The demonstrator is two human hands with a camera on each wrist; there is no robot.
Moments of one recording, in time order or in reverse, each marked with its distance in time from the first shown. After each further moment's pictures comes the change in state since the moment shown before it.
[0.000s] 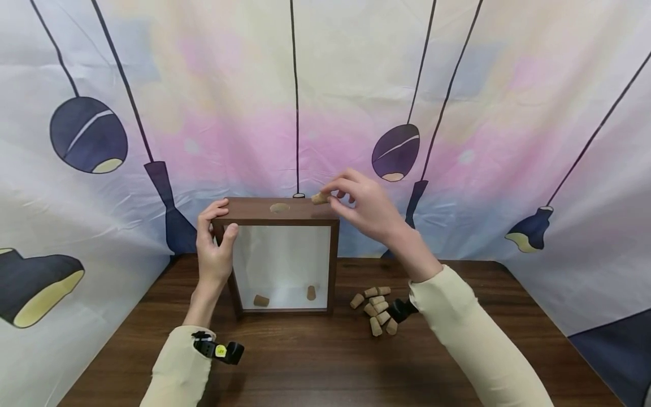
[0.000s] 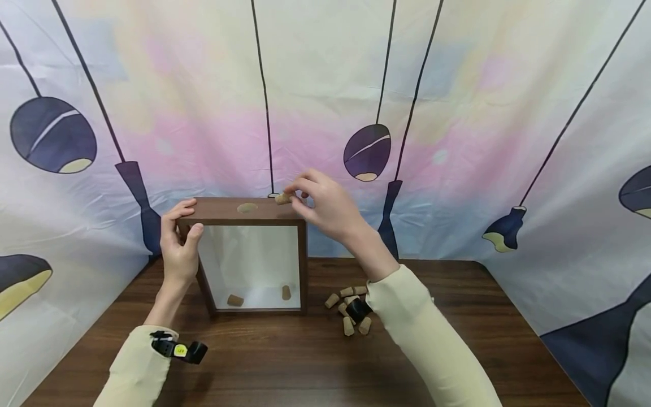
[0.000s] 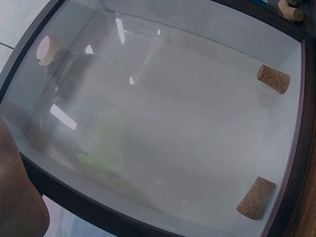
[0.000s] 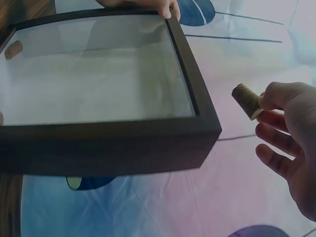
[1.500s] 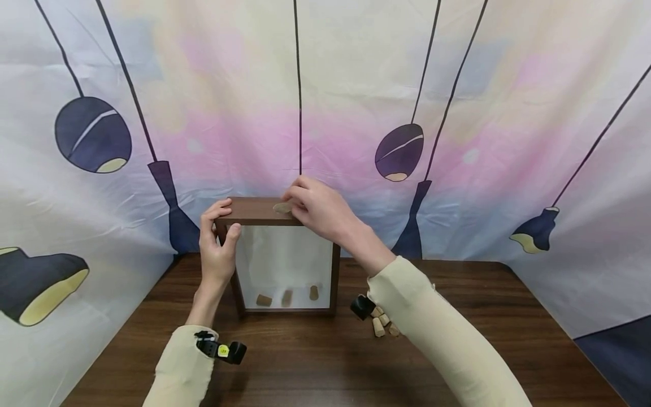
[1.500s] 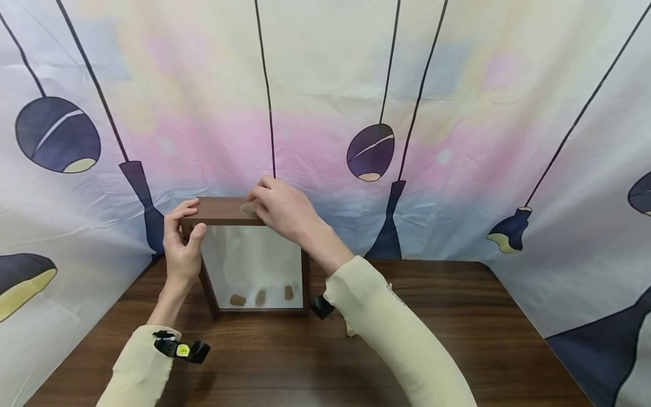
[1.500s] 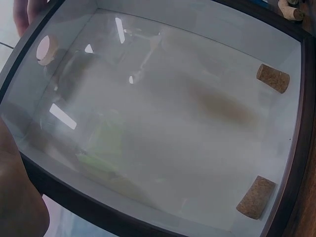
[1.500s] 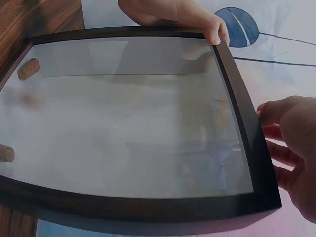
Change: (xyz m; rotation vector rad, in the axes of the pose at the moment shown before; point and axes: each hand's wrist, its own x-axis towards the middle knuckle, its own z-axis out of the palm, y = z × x) left_hand 0.000 -0.025 -0.004 0.020 0.012 0.034; right_hand 0.039 -0.021 0.060 -0.154 -0.213 0.071
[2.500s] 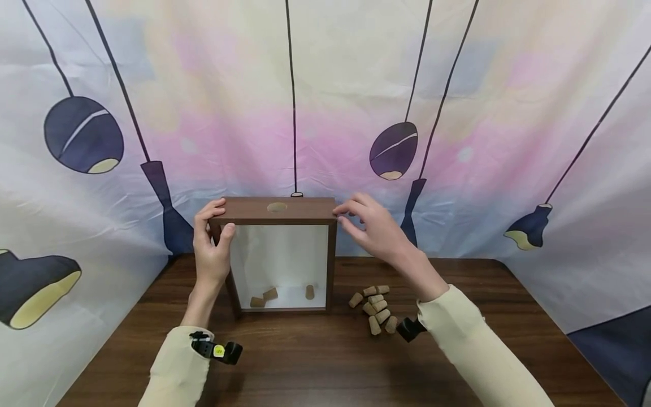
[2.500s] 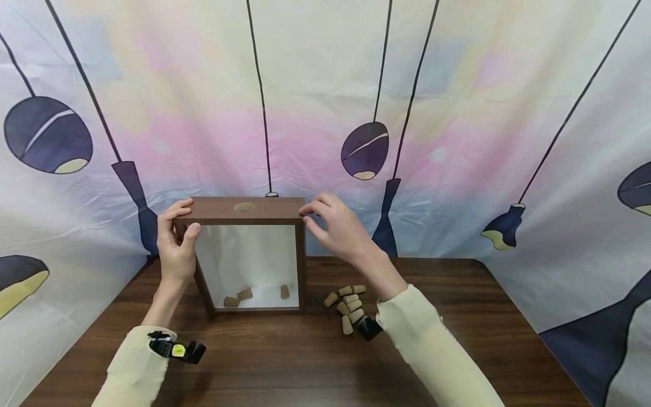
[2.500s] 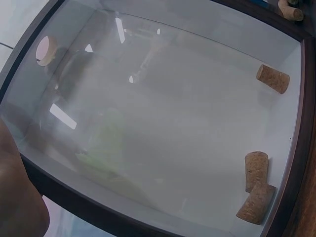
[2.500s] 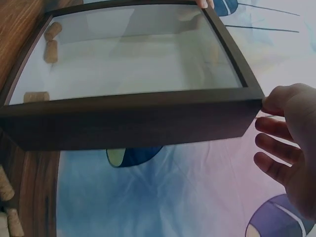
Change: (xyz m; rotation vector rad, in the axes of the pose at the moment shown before) left_hand 0.000 0.024 0.003 0.001 0.006 -0.019; right_hand -0.089 0.049 -0.021 0.163 0.141 0.040
